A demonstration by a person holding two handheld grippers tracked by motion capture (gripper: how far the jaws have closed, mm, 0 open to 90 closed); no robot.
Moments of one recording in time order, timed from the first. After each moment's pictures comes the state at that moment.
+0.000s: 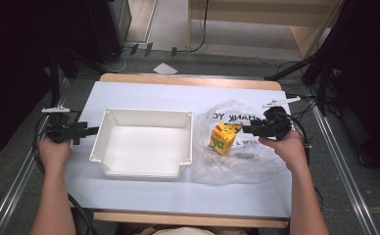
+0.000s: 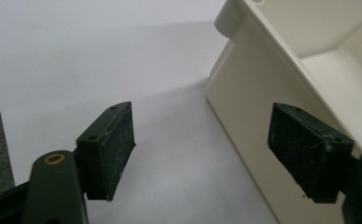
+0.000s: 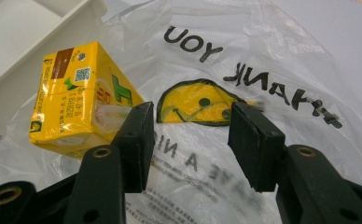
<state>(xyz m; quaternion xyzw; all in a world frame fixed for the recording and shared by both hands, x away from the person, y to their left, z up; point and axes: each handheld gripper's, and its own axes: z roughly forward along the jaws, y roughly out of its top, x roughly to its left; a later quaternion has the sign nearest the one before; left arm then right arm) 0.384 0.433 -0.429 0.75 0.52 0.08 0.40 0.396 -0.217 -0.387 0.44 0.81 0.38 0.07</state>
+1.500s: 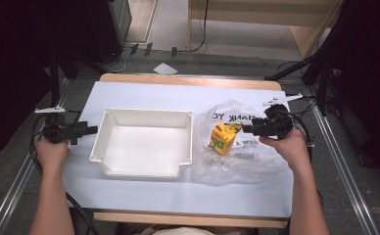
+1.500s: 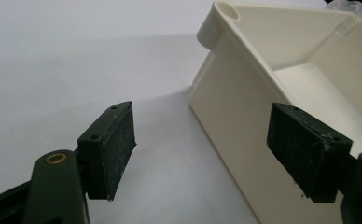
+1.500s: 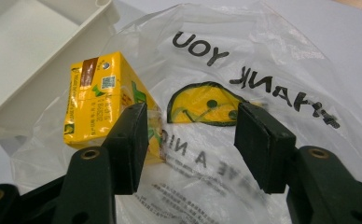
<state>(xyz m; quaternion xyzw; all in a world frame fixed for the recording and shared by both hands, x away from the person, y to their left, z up) 0.381 0.440 -0.430 0.73 0.51 0.06 0.44 0.390 -0.214 -0.371 0.44 0.81 0.37 0.07</state>
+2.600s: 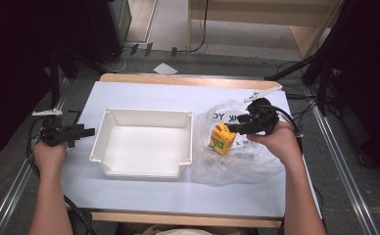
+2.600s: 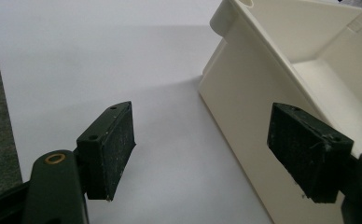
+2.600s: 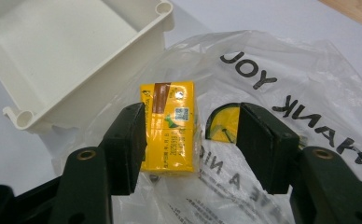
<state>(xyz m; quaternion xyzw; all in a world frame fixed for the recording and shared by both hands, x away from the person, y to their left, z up) 0.372 0.447 -0.430 0.73 0.53 0.06 0.44 0.389 -0.166 -0.343 0.37 0.86 0.35 0.06</state>
